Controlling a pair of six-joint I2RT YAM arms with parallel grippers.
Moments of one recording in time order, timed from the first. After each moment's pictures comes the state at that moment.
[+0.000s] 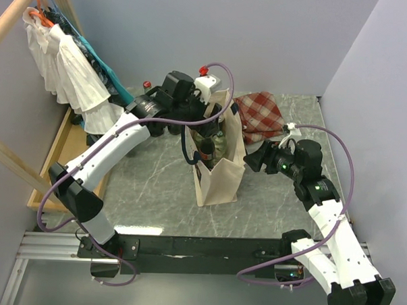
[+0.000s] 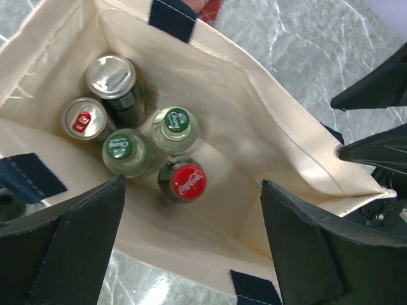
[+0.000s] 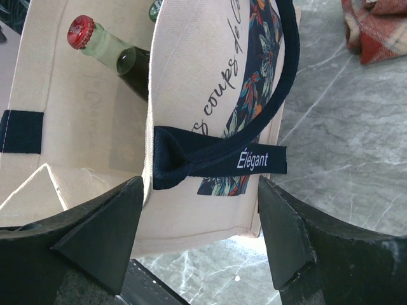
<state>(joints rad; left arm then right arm) -0.68 1.64 1.81 -0.74 0.21 -0.05 0.22 0.80 0.75 -0.37 -0.40 0.40</state>
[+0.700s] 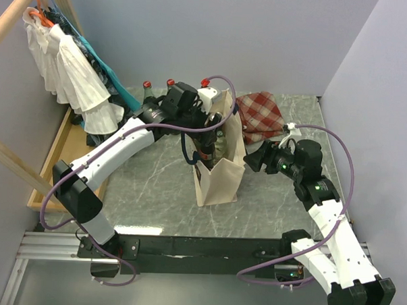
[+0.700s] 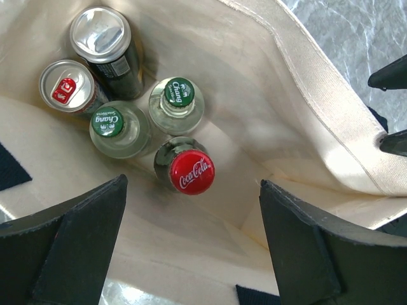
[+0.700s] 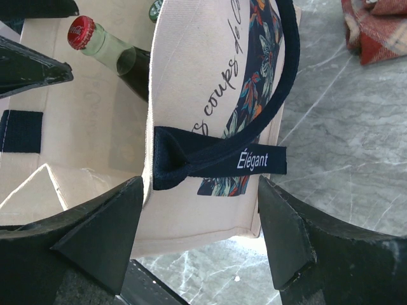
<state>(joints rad) -0.70 1.63 1.67 -0.69 0.17 -0.07 0.22 0.81 0.75 -0.36 -0.40 0.40</state>
